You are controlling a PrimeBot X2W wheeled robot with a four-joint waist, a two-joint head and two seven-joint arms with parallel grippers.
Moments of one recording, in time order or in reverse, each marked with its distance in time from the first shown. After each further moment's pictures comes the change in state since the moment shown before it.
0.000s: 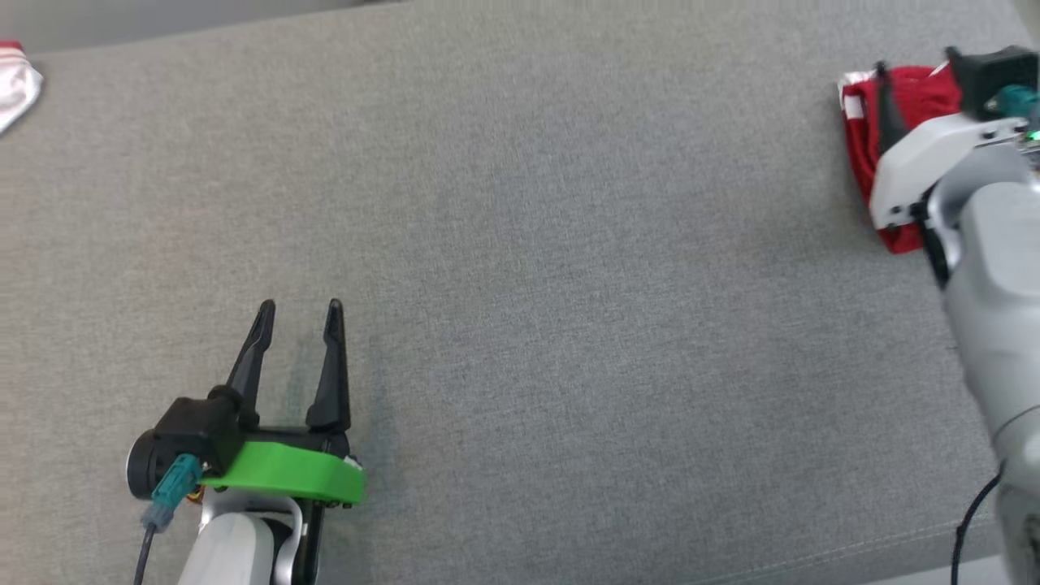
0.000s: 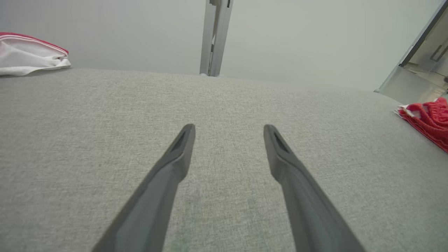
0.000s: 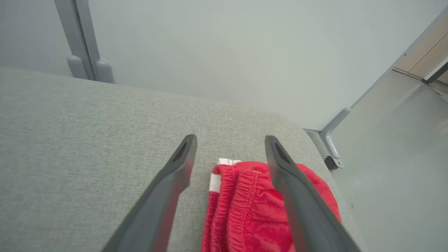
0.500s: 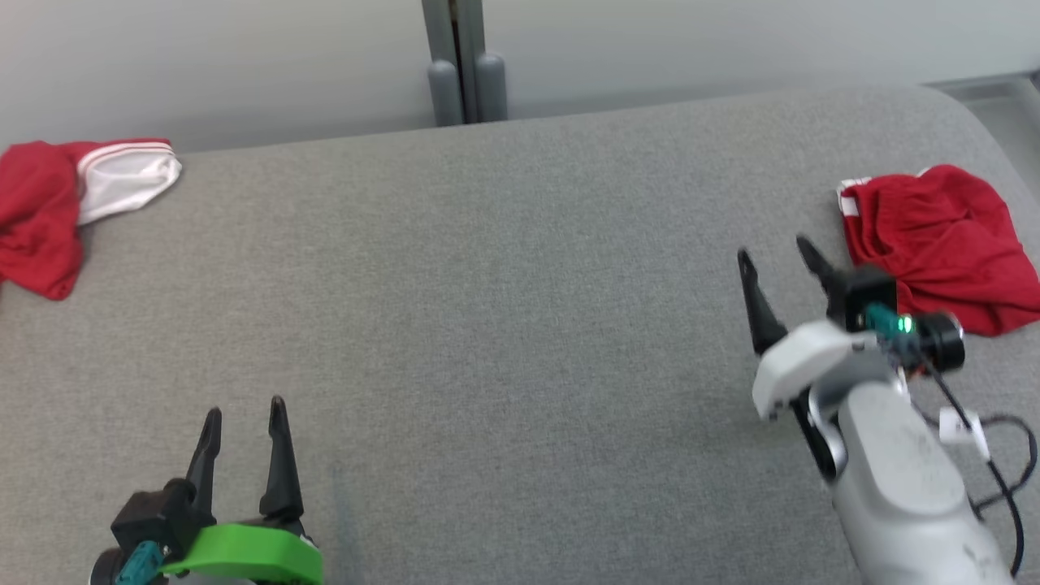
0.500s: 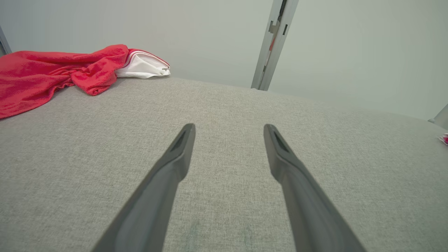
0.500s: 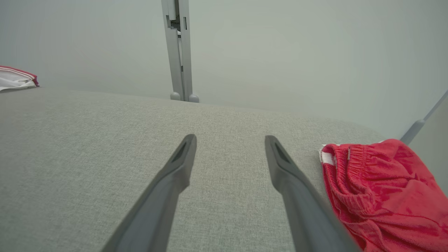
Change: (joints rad) left arm 0.151 -0.019 0.138 0.051 -0.004 0.014 0.000; right arm 0.488 0.185 0.042 -0.423 0.086 0.000 -0.001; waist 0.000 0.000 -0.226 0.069
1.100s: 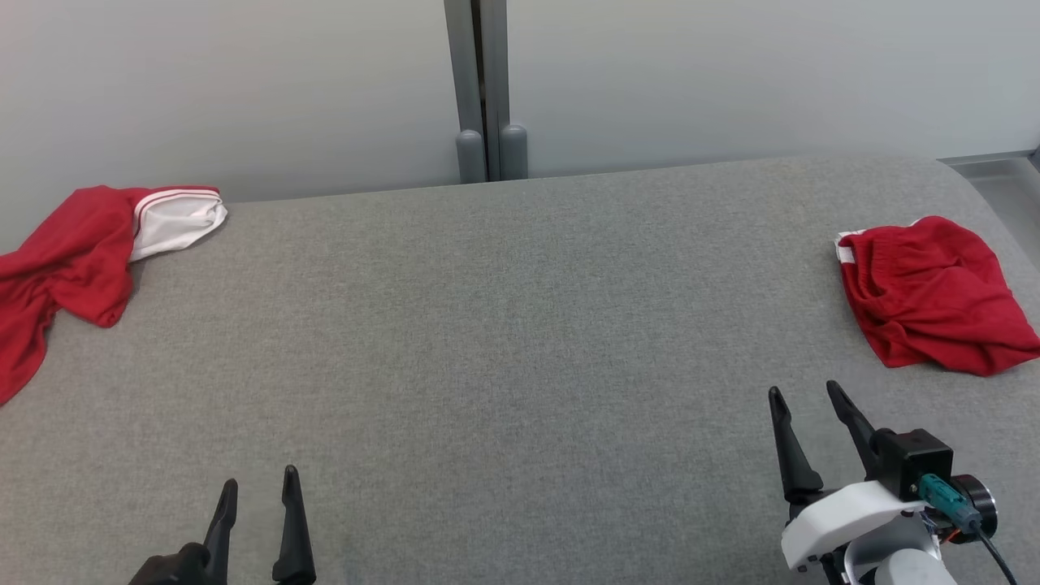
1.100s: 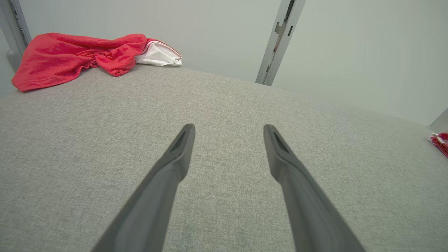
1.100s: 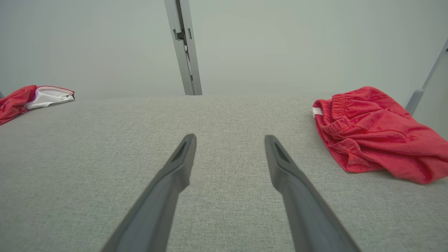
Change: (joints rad) left arm 0.132 -0.007 -0.016 -0.009 -0.044 0.010 0.000; right arm 0.468 0.005 -0.014 -0.377 0.144 0.000 0.000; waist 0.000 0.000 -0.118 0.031
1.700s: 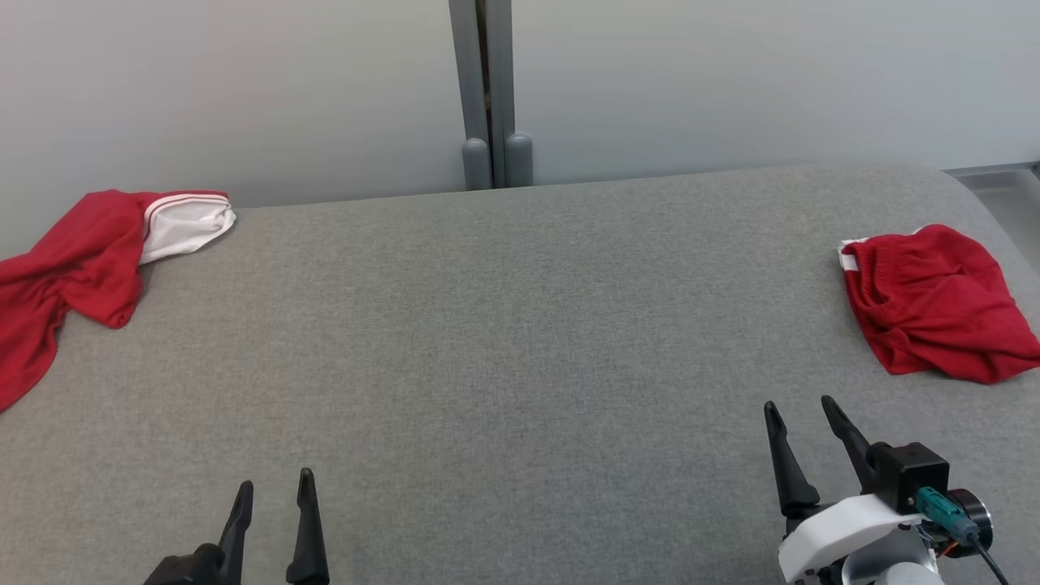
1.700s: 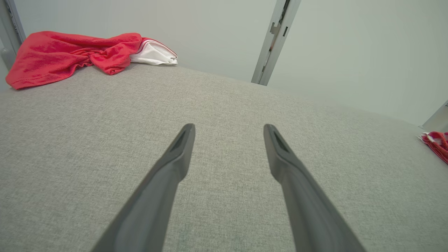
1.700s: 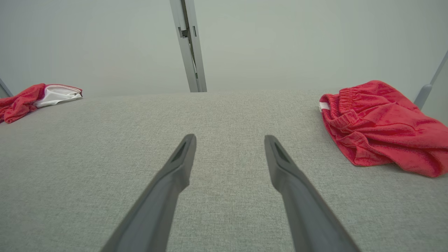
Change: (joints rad) left arm 0.009 0.000 -0.038 -0.003 -0.010 0.012 0.000; right arm 0.030 0.000 0.019 -0.007 0.020 0.000 0.000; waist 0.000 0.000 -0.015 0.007
